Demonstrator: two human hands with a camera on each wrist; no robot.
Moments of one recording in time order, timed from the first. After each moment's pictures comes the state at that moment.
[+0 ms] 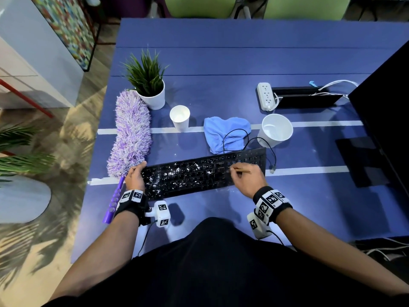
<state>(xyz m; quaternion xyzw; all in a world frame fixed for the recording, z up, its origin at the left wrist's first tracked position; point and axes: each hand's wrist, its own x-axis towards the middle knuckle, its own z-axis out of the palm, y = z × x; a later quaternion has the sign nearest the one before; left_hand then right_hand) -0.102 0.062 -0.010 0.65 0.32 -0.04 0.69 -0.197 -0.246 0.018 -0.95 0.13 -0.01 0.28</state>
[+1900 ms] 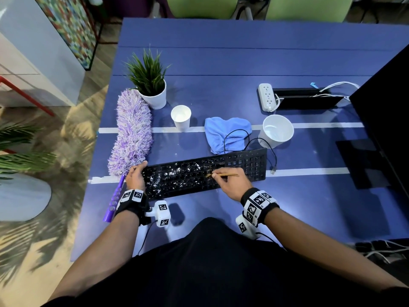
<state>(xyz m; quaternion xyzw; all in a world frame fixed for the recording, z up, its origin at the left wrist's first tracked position) -0.097 0.070 -0.030 0.65 0.32 -0.04 0.69 -0.194 -0.210 0.023 -0.91 0.09 0.05 0.40</state>
